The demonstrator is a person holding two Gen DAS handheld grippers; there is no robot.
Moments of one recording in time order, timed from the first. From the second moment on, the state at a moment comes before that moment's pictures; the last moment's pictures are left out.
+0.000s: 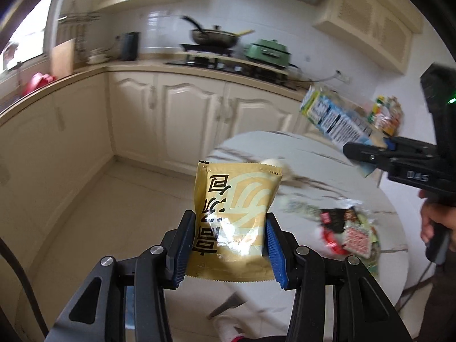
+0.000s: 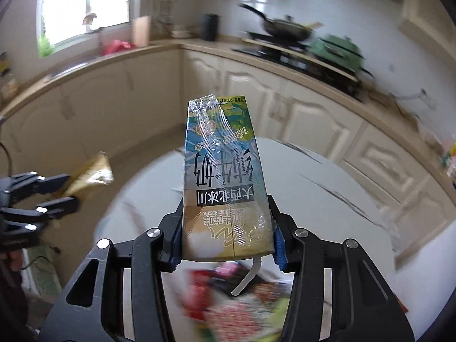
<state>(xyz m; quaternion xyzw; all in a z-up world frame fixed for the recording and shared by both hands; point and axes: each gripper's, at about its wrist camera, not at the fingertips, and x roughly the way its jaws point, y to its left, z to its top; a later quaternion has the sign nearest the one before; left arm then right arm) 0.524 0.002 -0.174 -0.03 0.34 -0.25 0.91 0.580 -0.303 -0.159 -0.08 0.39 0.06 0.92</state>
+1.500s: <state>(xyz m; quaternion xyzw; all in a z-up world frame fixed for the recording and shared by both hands) 0.612 0.260 -0.459 -0.16 0.61 0.02 0.78 0.720 -0.020 -0.558 0.00 0.63 0.20 0.75</state>
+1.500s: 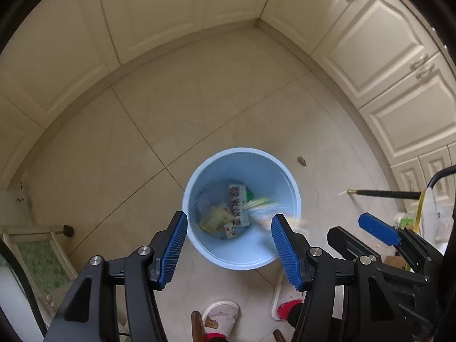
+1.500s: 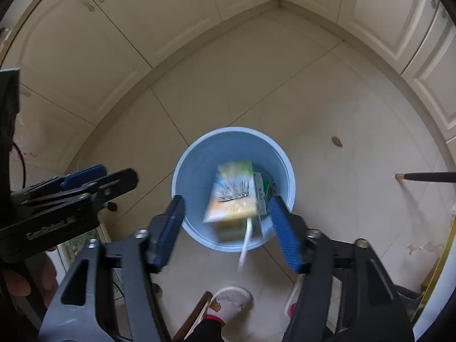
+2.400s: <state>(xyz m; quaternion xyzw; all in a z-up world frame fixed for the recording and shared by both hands) 0.349 0.128 -0.145 -0.07 0.27 0.04 0.96 0.533 -0.072 -0.211 -0.03 0.27 0.11 0.96</state>
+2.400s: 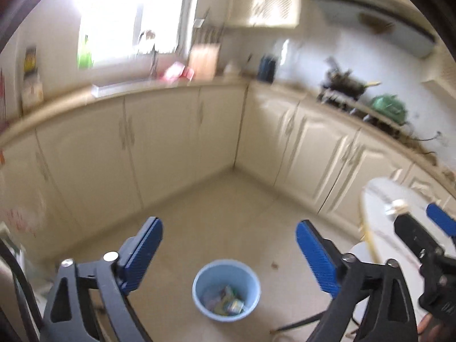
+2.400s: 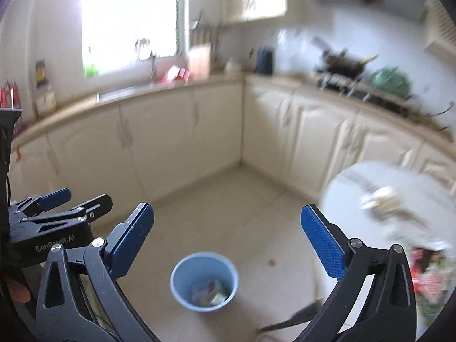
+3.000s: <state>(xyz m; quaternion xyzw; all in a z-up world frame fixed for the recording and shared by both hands) 0.178 -0.077 -0.114 -0.01 0.04 -0.07 1.00 0.350 -0.183 -0.070 -0.01 0.07 -0.05 1.00</state>
